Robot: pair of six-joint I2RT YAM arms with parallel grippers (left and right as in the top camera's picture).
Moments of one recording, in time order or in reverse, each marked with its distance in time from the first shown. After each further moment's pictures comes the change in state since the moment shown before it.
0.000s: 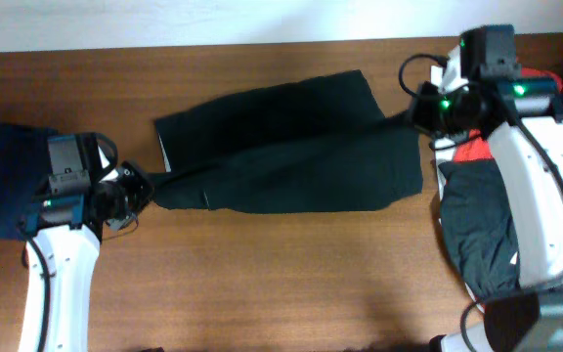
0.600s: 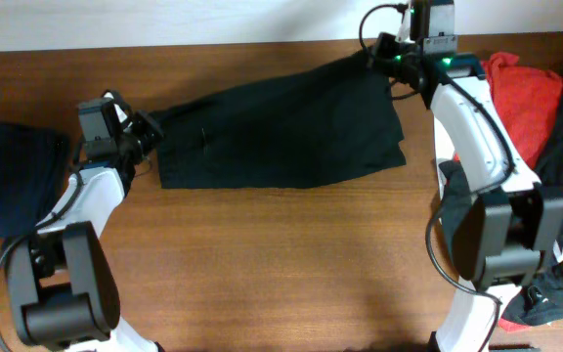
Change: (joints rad) left arm -0.017 0.514 0.005 0.872 0.029 0.015; right arm 0.062 0.349 0.080 0.625 0.064 -0.018
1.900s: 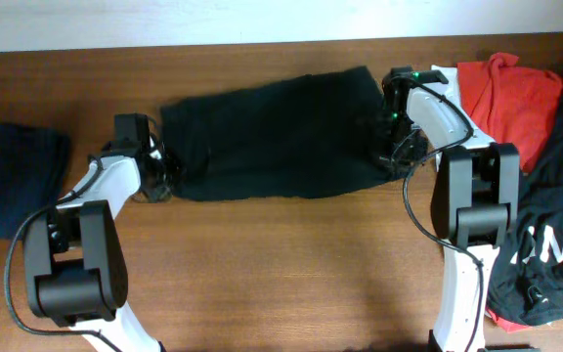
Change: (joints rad) left arm -0.077 0.116 0.065 -0.518 -0.021 0.035; right arm -0.017 0.285 0.015 -0.791 0.219 -0.020
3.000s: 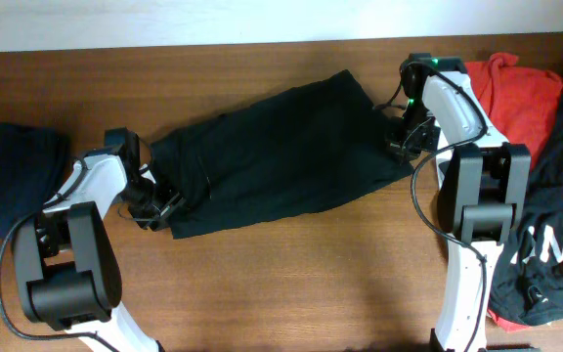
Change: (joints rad) left arm 0.067 -0.008 0.029 -0.392 0.086 0.046; right arm -0.057 0.037 0.140 -0.062 -0.074 -0.006
